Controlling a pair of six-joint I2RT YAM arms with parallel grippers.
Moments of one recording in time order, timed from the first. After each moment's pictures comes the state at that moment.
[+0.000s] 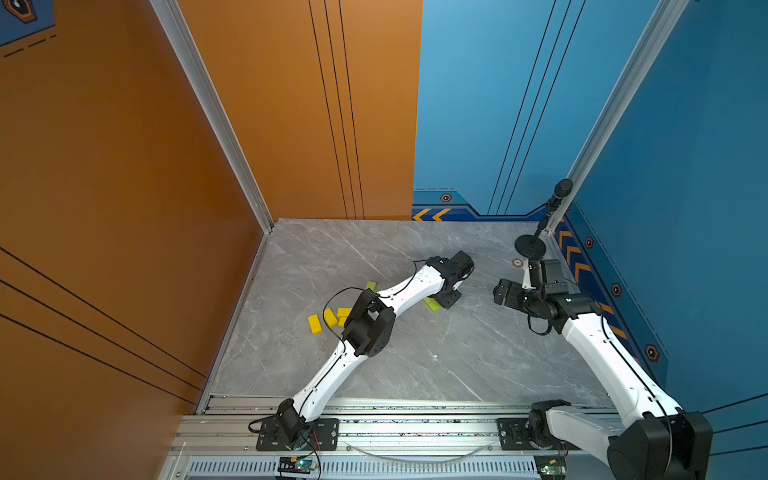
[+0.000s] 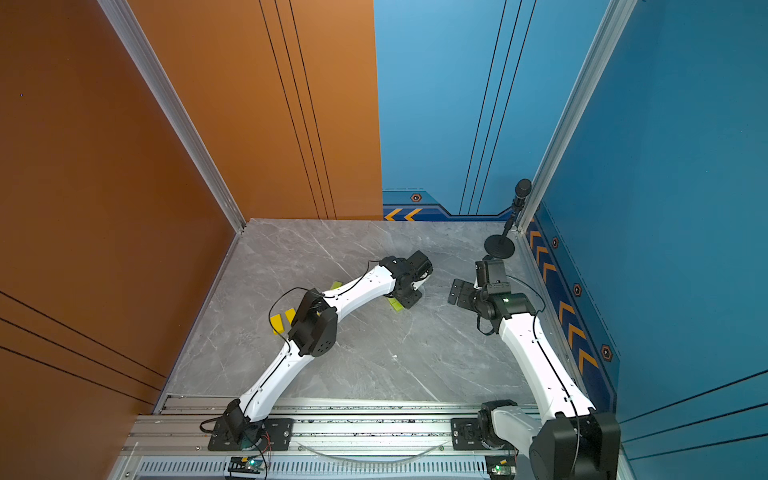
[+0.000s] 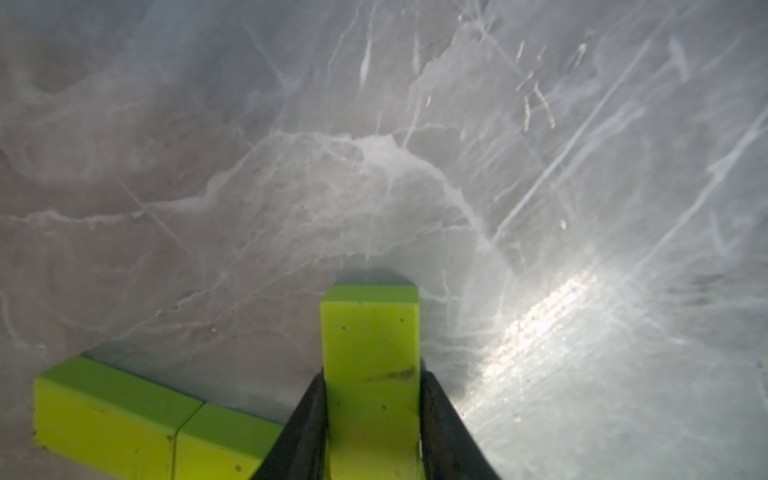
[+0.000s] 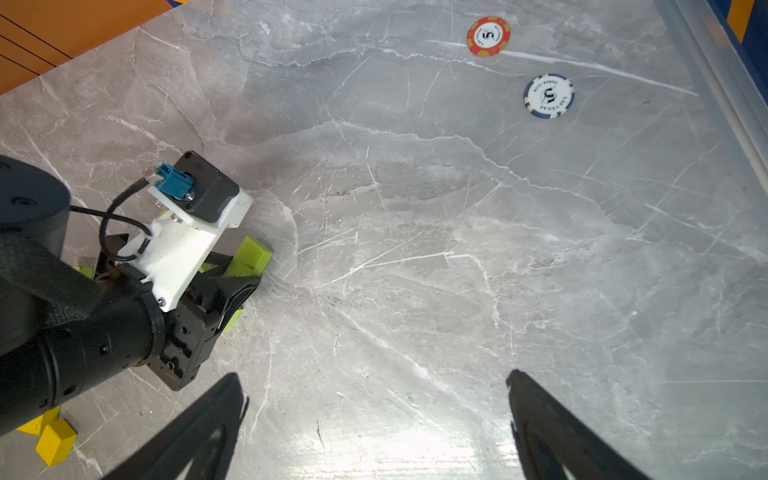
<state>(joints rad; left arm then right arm) -0.83 2.57 2.36 -1.04 -0.13 0.00 0.12 1.13 0.93 -0.70 0.01 0.41</state>
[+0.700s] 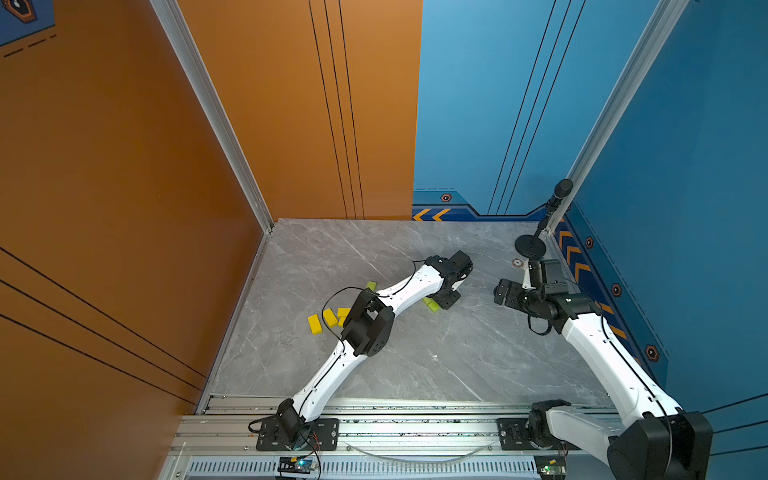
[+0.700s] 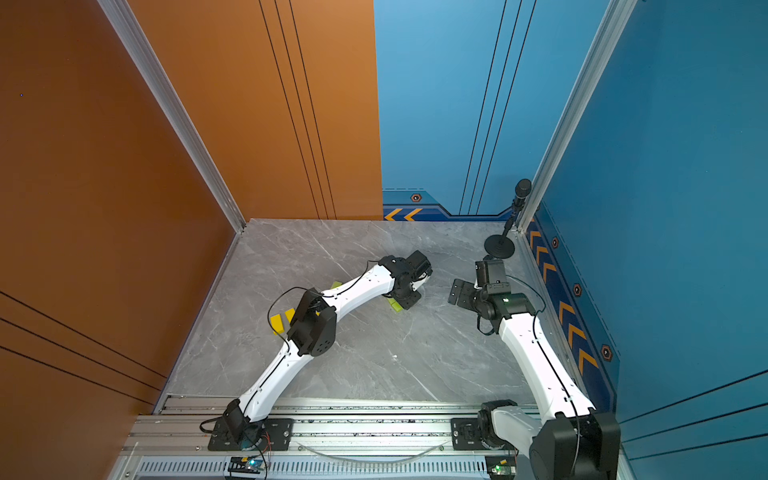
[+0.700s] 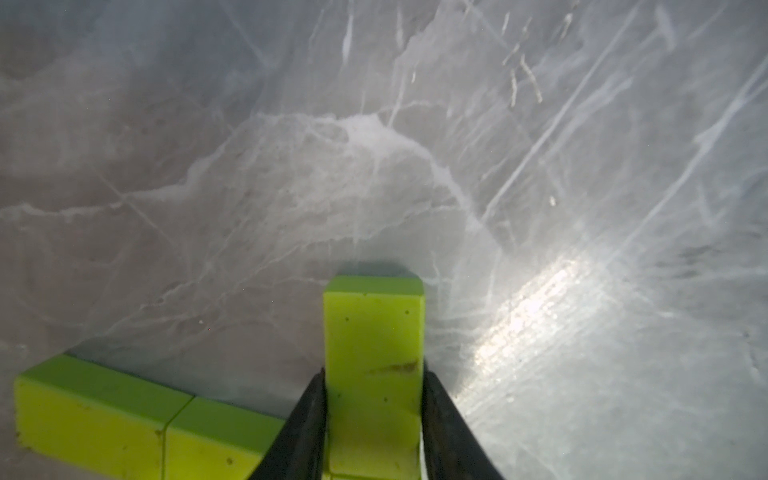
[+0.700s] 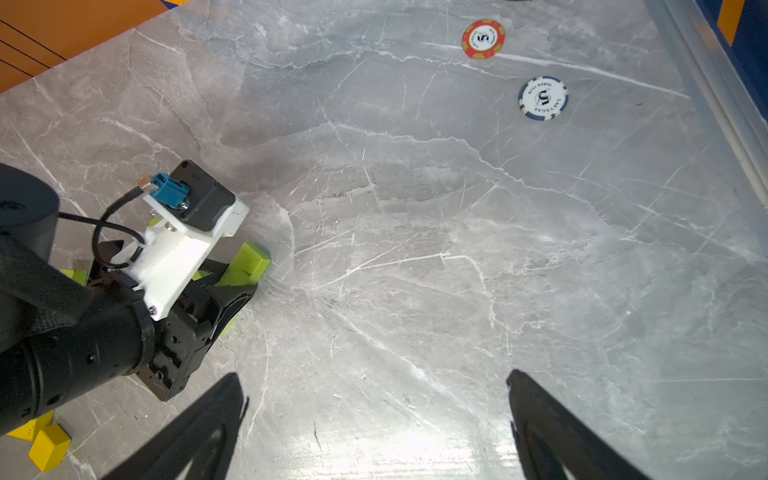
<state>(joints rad) -0.83 2.56 2.34 -1.05 -0.10 0.03 0.12 1.13 0.93 -0.69 0.01 0.41</state>
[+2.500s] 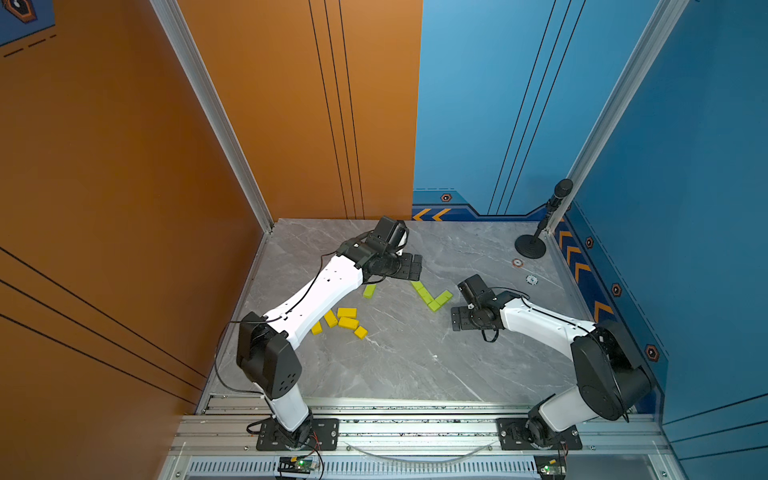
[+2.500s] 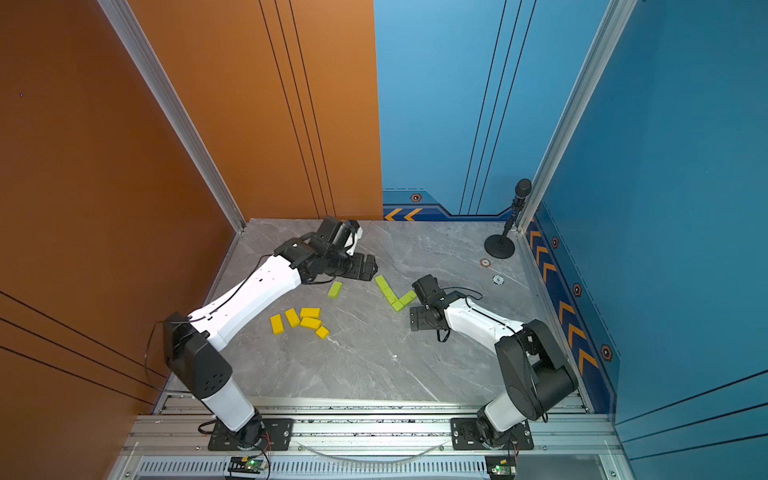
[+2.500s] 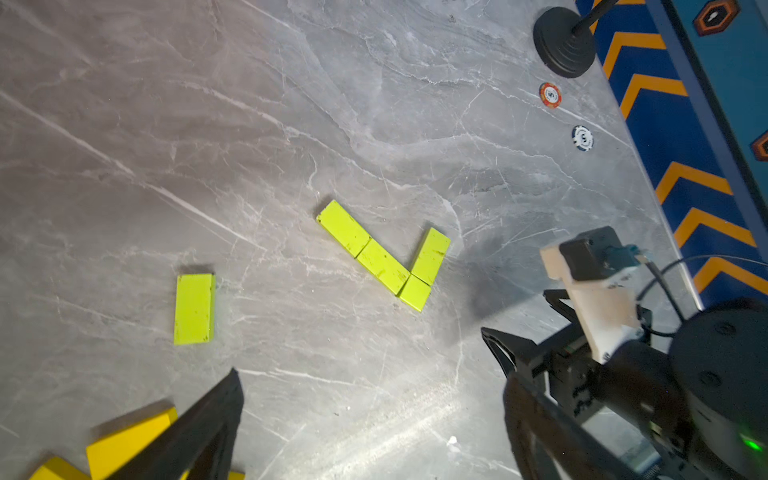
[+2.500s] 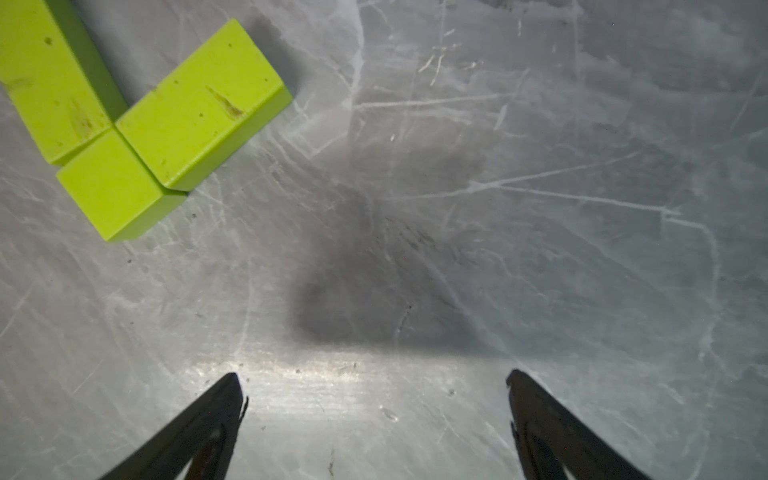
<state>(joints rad) -0.62 1.62 1.55 -0.76 0.03 -0.42 0.52 1.55 0.91 -0.57 0.20 0.43</state>
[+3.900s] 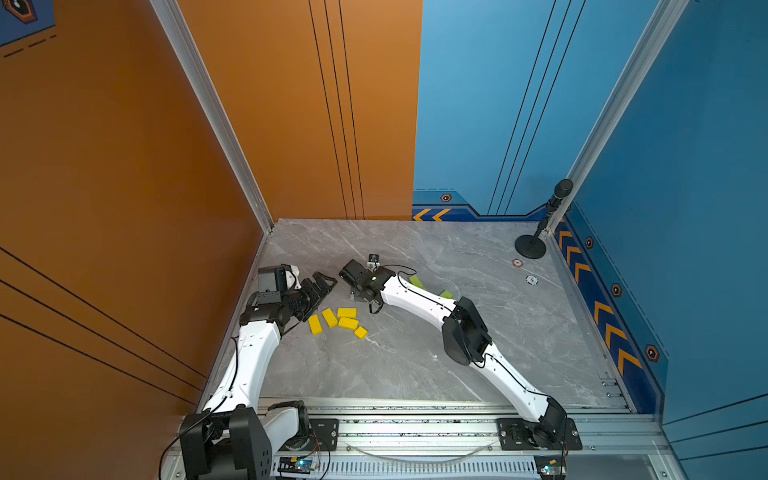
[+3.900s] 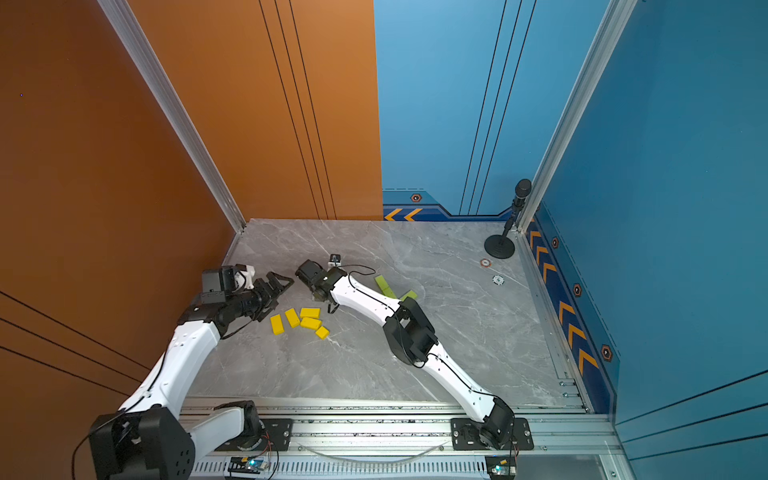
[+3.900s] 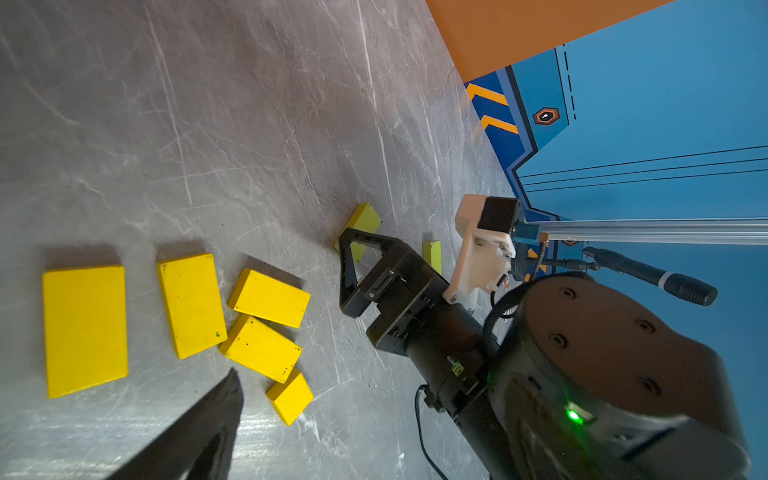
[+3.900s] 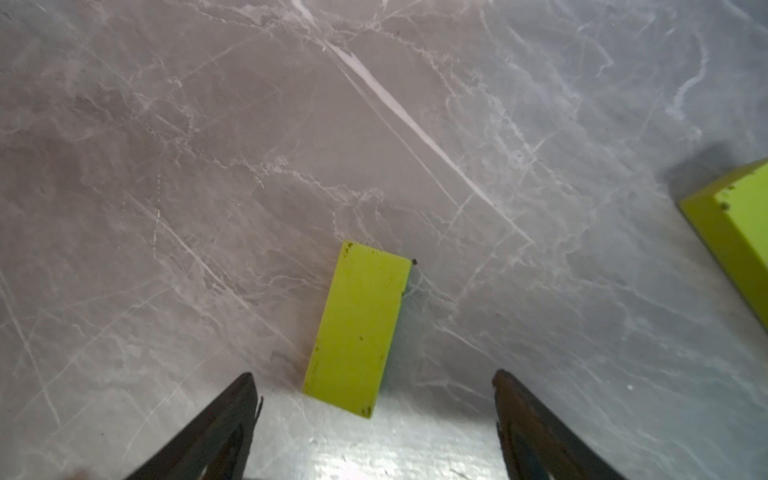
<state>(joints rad) 0.13 1.13 0.80 -0.45 0.54 -0.73 0.93 2.64 2.46 -0.94 0.40 0.90</state>
